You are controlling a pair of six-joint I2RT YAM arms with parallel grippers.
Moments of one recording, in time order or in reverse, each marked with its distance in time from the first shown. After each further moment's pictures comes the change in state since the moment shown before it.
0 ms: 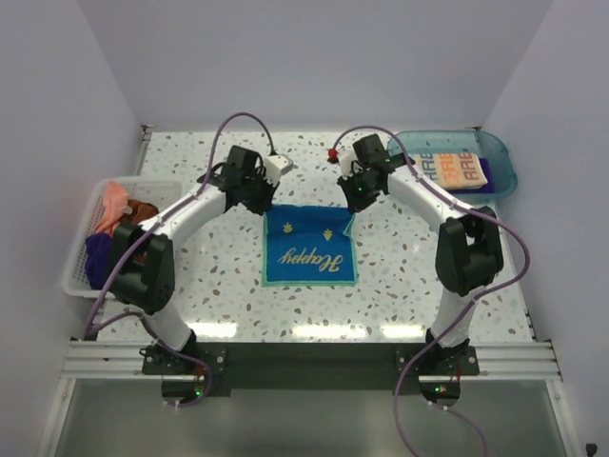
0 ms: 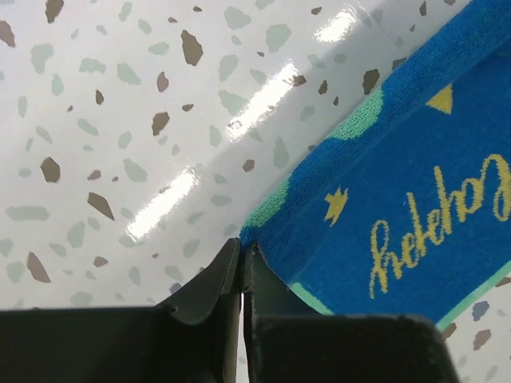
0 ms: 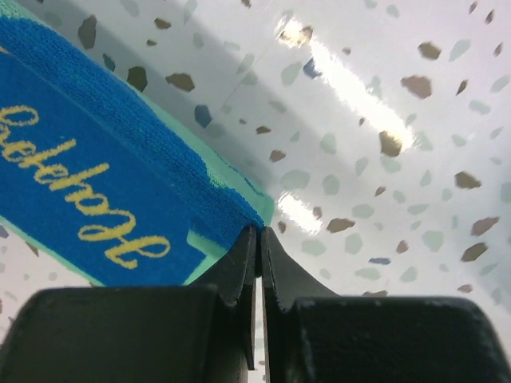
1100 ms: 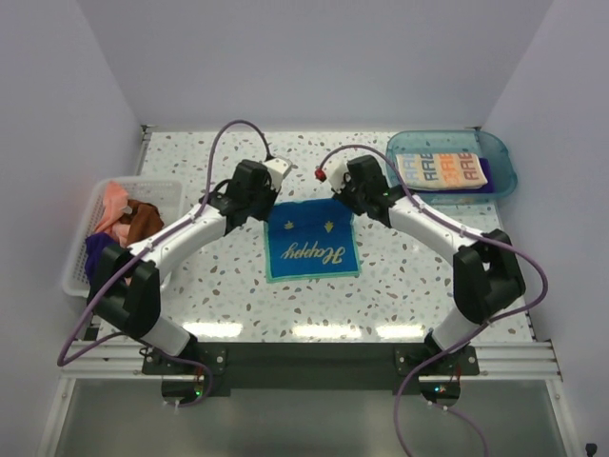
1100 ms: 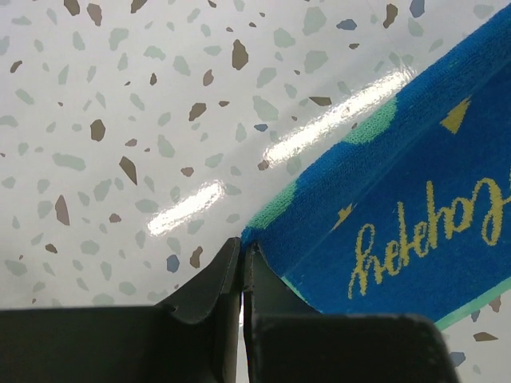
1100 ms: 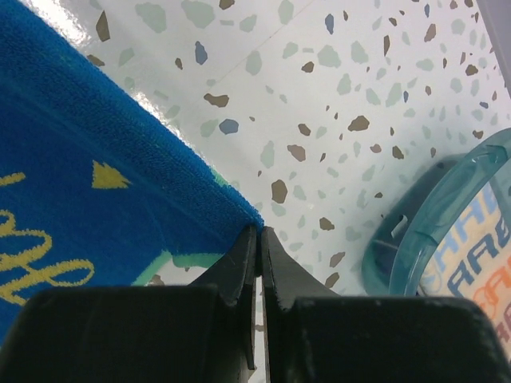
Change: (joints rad) left arm -0.126 -0.187 -0.180 0.128 -0.308 -0.222; right arm 0.121 -0.226 -0.328 0.431 0.280 -0.277
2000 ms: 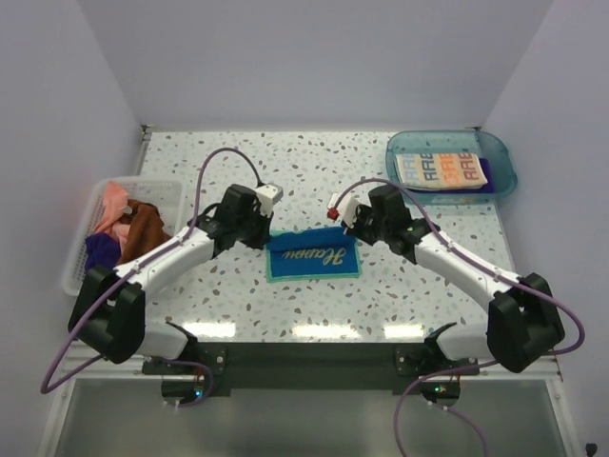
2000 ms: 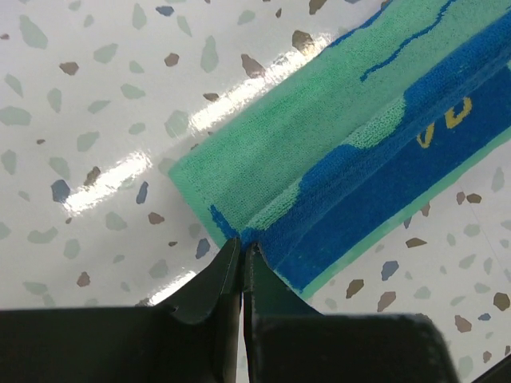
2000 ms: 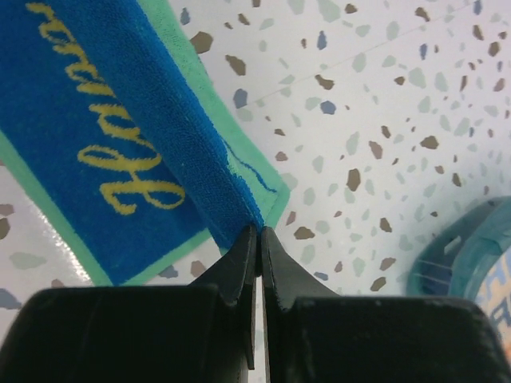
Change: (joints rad) left arm 0.007 -0.156 -0.232 0.010 0.185 -0.103; right arm 0.006 -0.320 -0.354 0.089 -0.242 -0.145
